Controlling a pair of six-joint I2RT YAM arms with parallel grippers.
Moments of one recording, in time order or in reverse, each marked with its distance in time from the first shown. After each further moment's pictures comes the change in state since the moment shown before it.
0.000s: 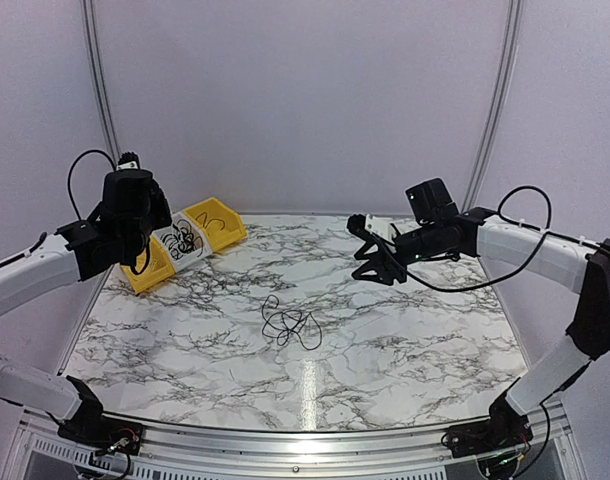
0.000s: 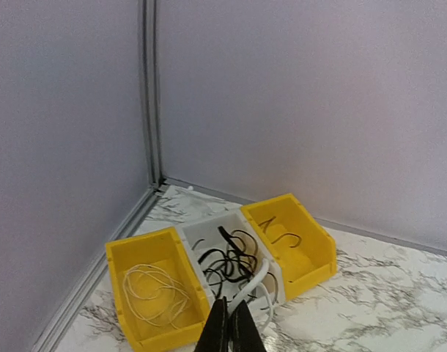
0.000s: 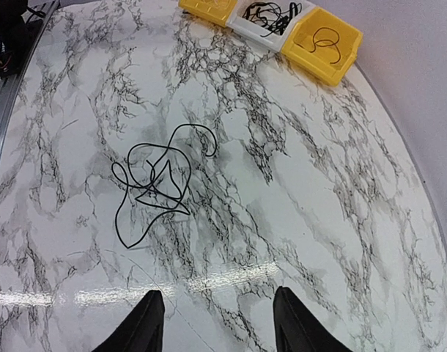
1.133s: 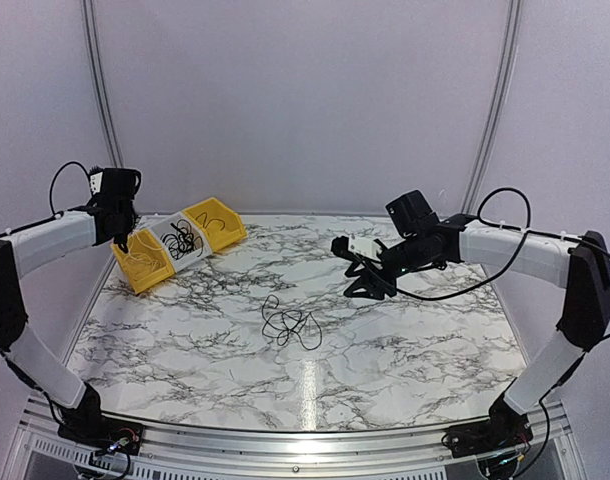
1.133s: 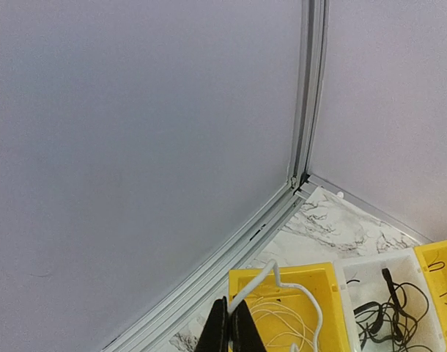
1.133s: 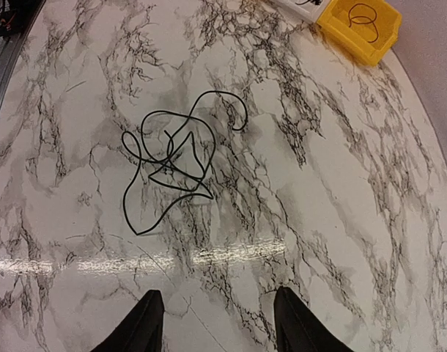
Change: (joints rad) left arm 0.428 0.330 0.113 -0.012 -0.073 -0.007; right arm 0.067 0.072 0.000 -0.028 0.071 -0.051
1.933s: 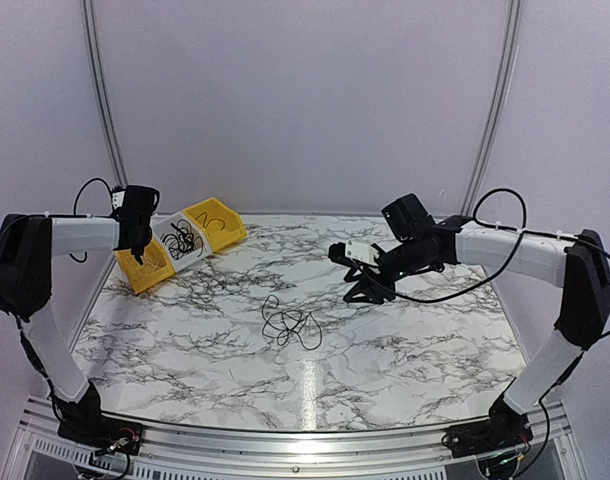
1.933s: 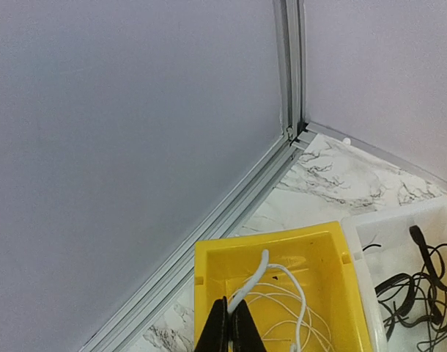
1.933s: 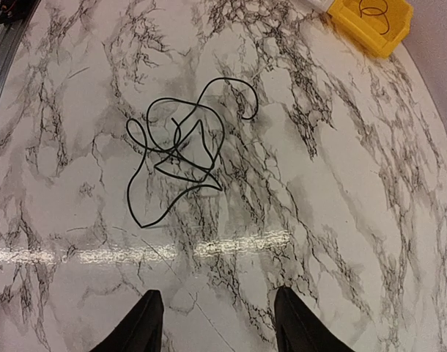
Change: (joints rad) left arm 0.002 0.176 0.002 0.081 0.034 0.026; right arm 0.021 0.016 0.000 -0.023 0.024 -0.011
